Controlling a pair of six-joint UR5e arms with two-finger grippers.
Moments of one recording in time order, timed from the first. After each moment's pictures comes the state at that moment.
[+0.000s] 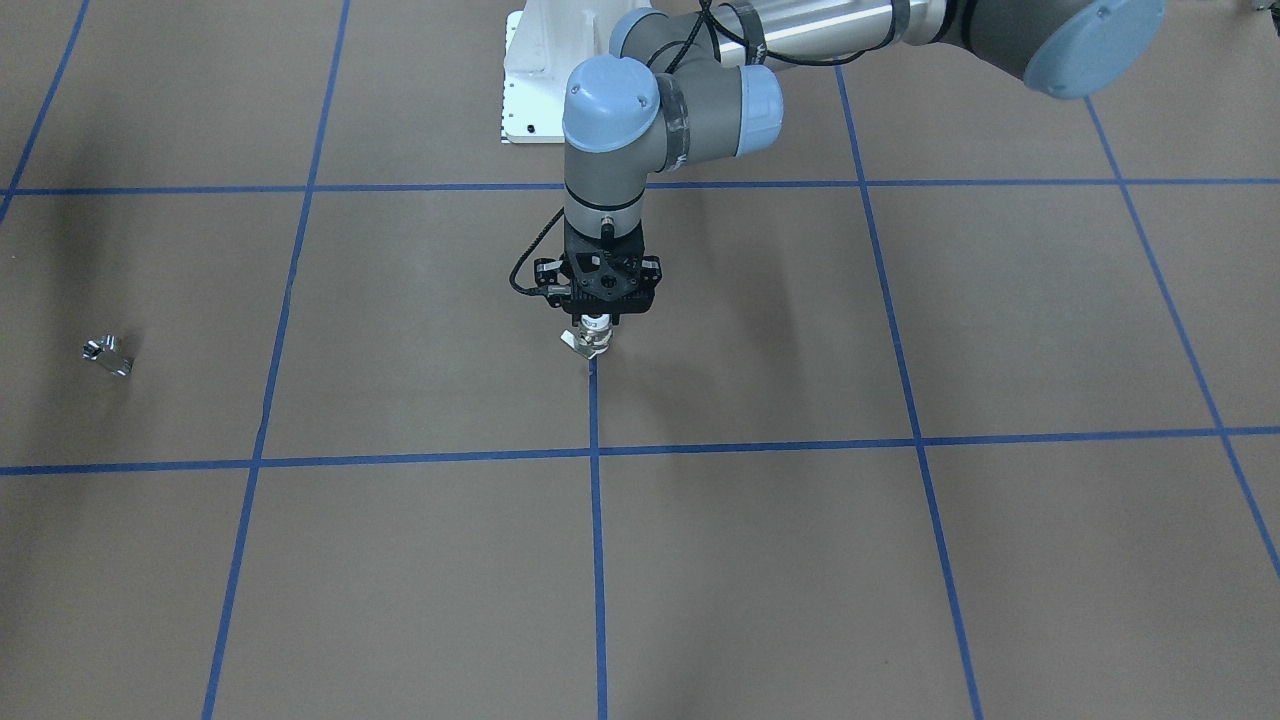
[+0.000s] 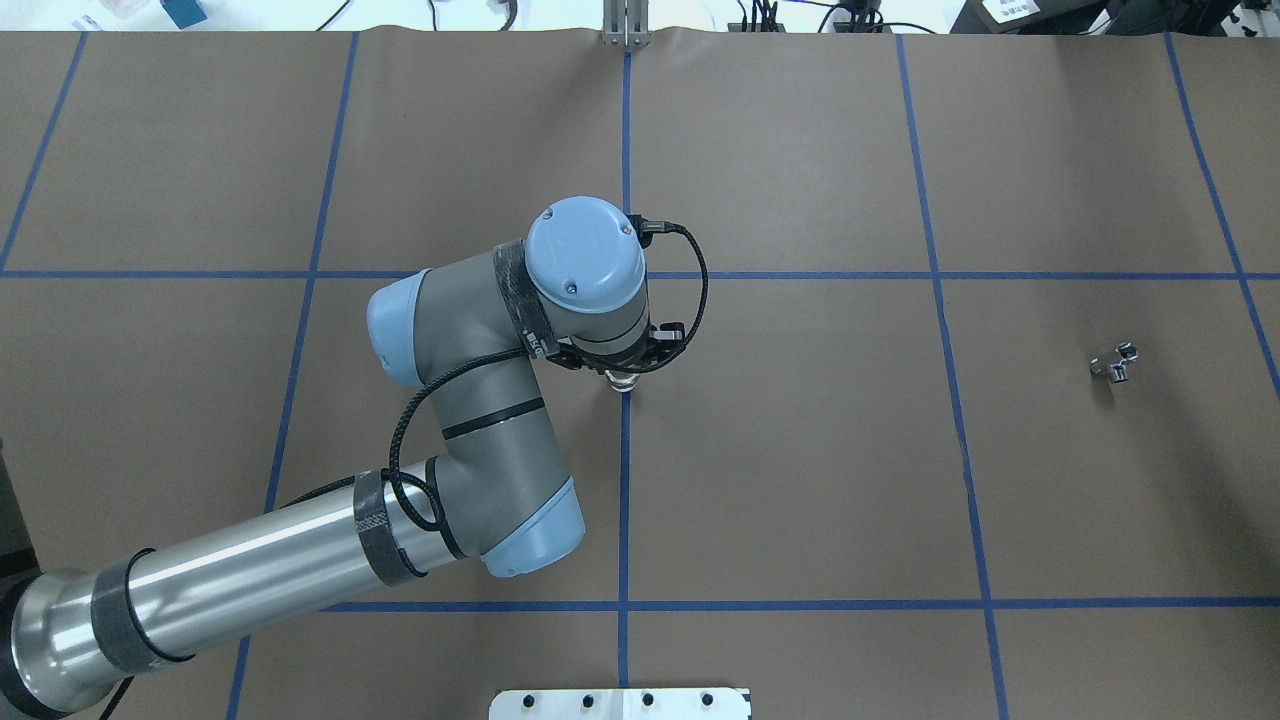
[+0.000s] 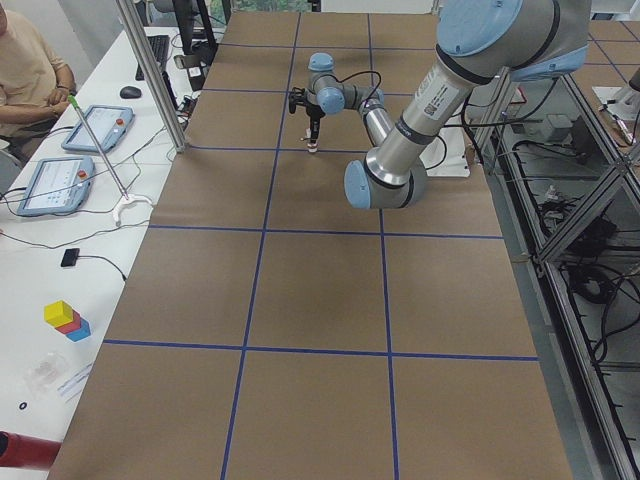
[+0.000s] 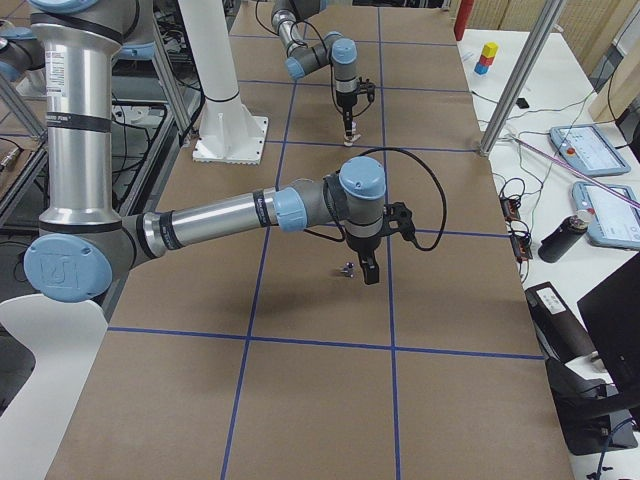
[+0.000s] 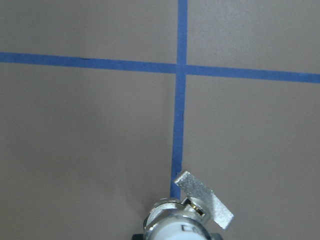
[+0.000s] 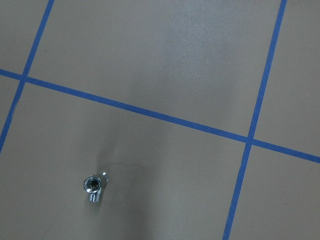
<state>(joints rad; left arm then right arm) -0.49 -2.45 -1.46 -1.65 -1.82 -1.29 1.44 -1.63 1.90 -1.56 2.33 0.02</state>
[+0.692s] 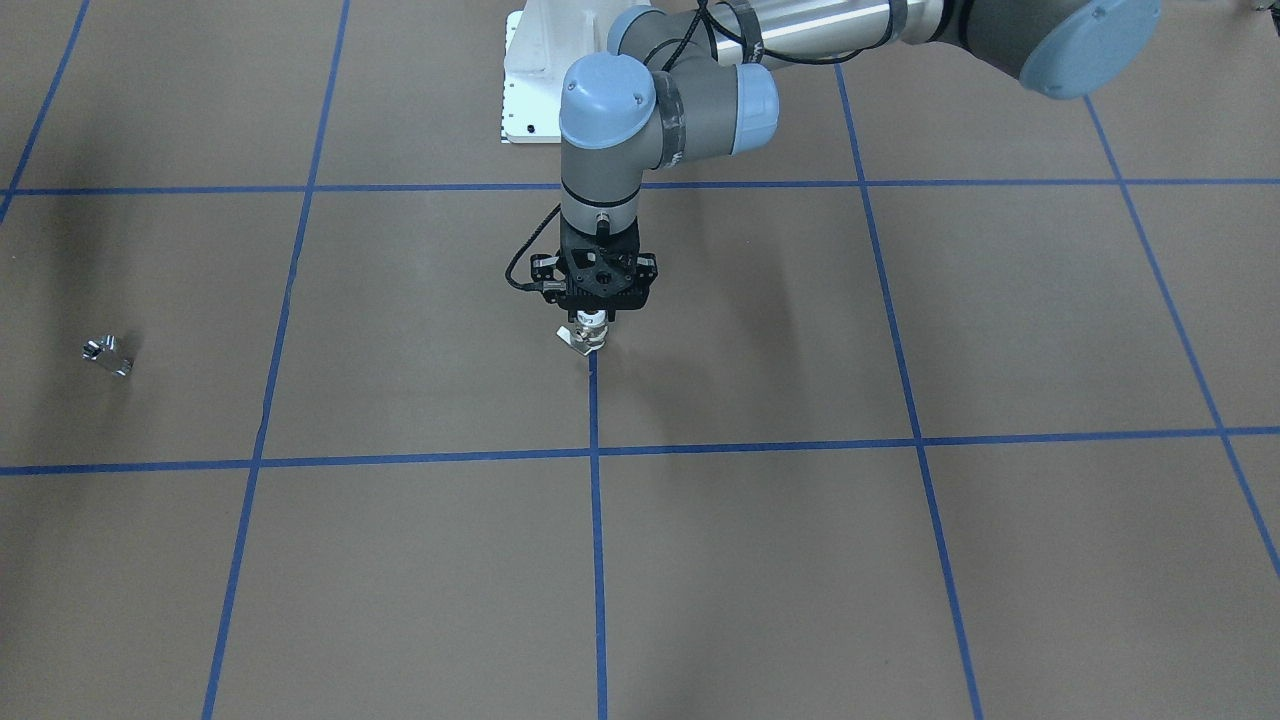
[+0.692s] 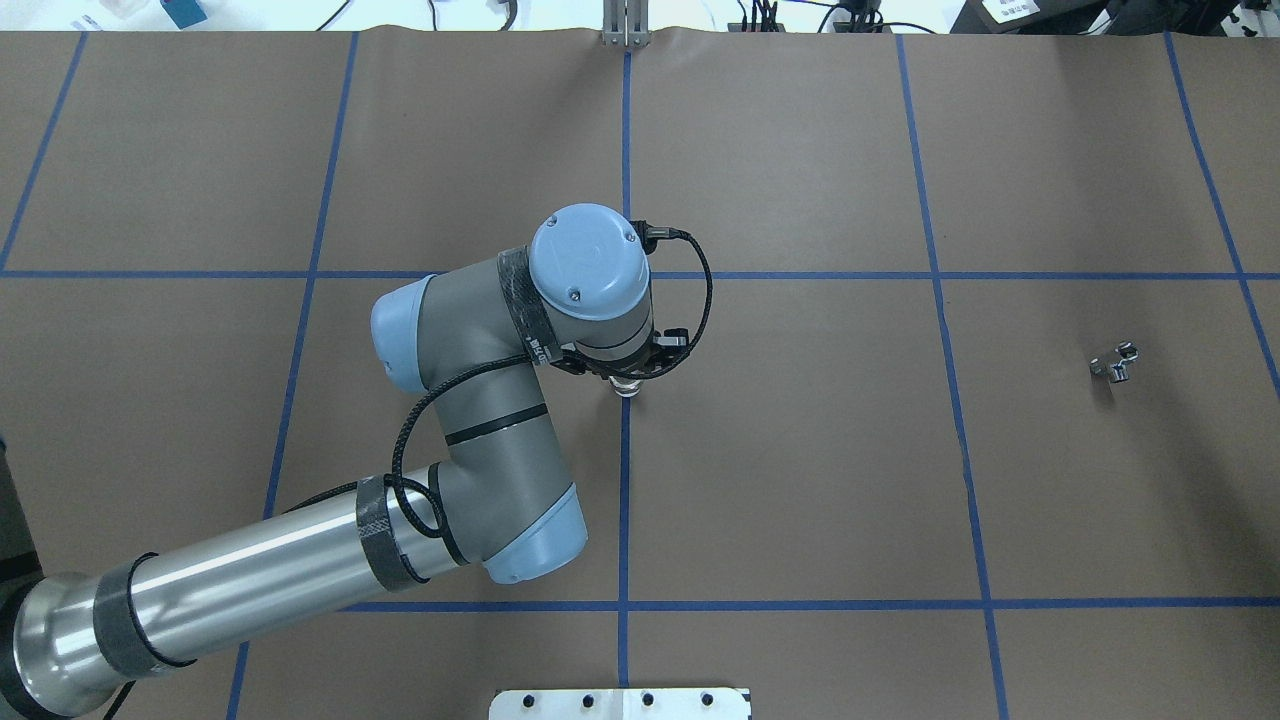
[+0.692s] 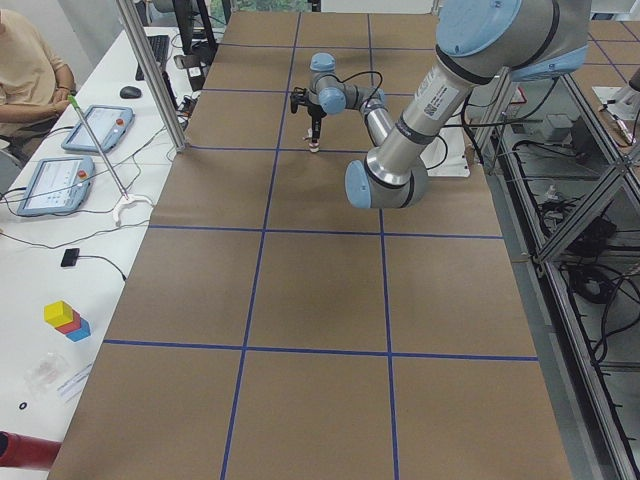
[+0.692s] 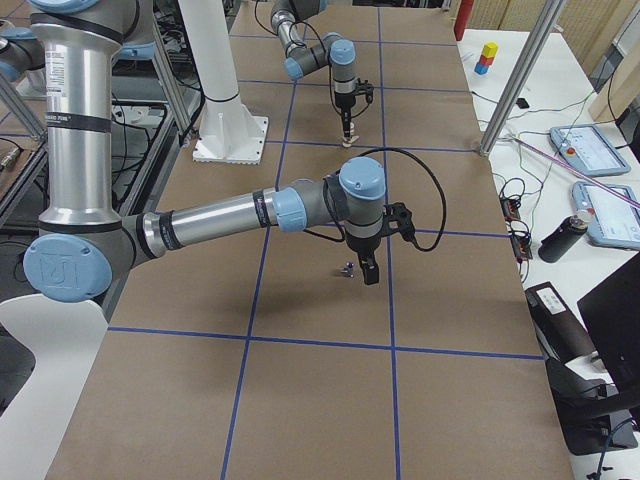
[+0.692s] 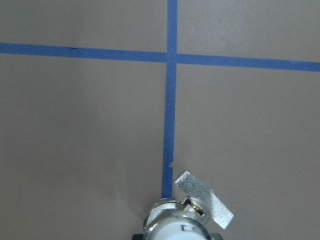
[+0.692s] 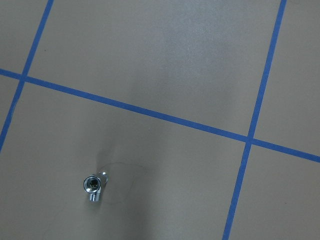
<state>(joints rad) -0.48 -2.46 -1.46 -1.65 -1.81 -1.29 1.44 -1.63 1.90 -1.56 2.33 0.02</state>
